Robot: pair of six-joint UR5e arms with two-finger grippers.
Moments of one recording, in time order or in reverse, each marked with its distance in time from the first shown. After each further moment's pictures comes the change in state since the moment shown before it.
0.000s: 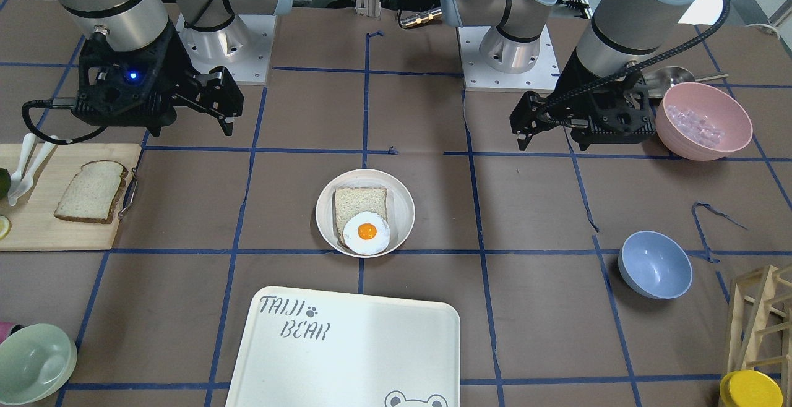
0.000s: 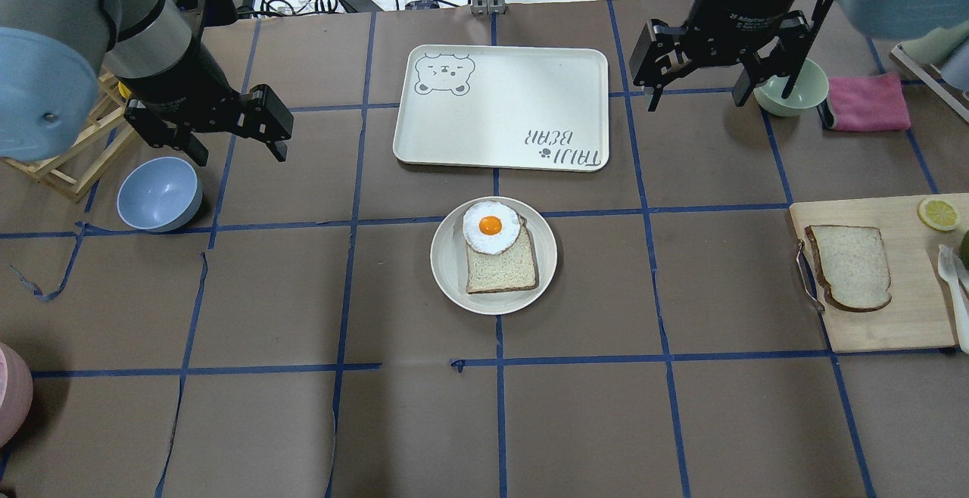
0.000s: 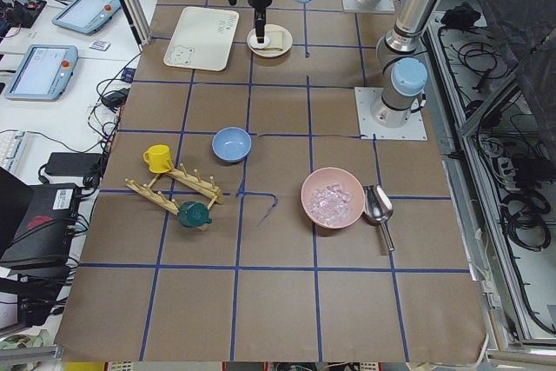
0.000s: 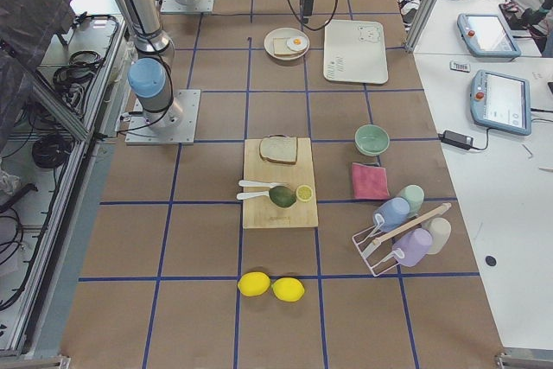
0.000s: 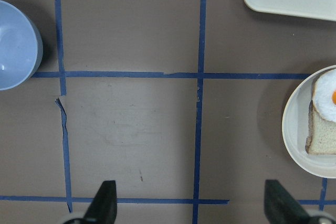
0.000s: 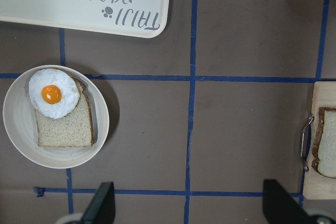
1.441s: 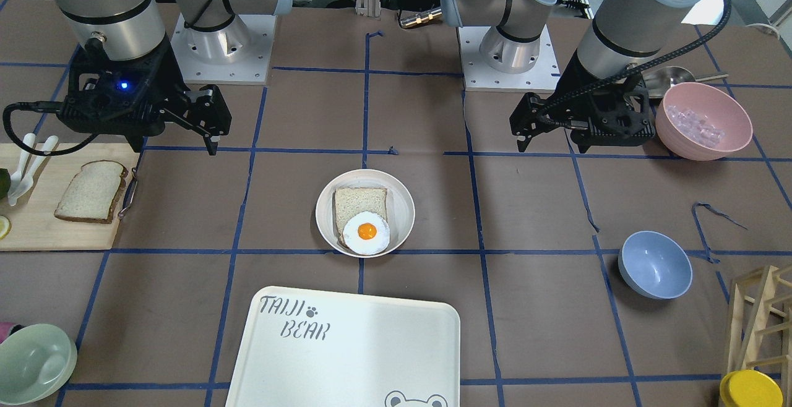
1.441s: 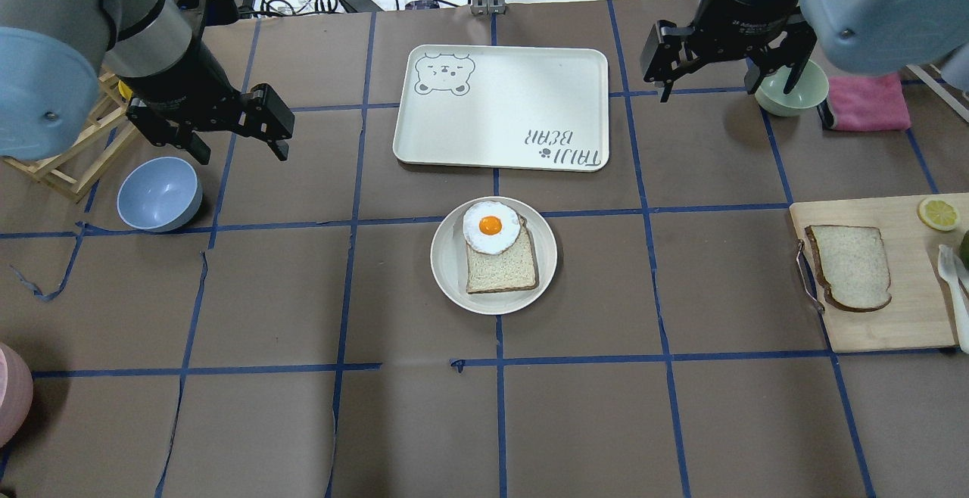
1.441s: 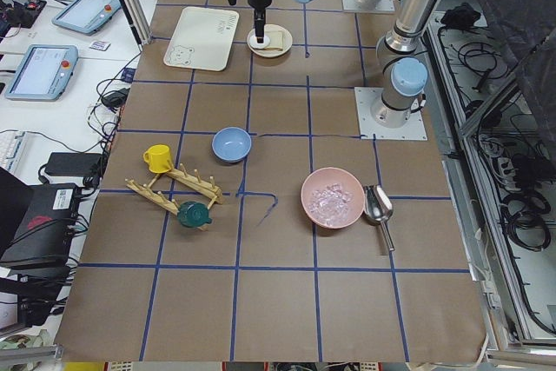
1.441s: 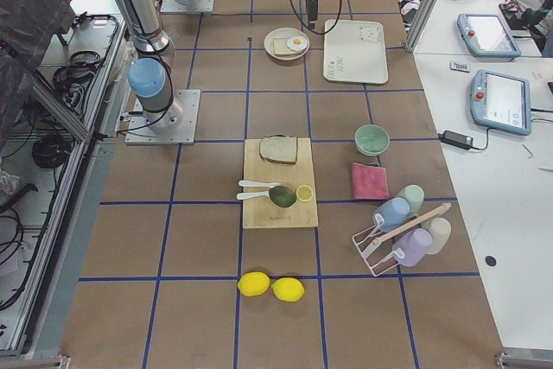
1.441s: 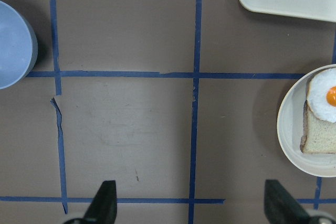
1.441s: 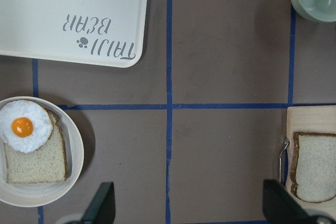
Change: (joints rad) left arm 0.006 -0.004 0.000 0.008 -0.012 0.022; right arm 0.001 -0.010 0.062 -0.160 -0.079 0.017
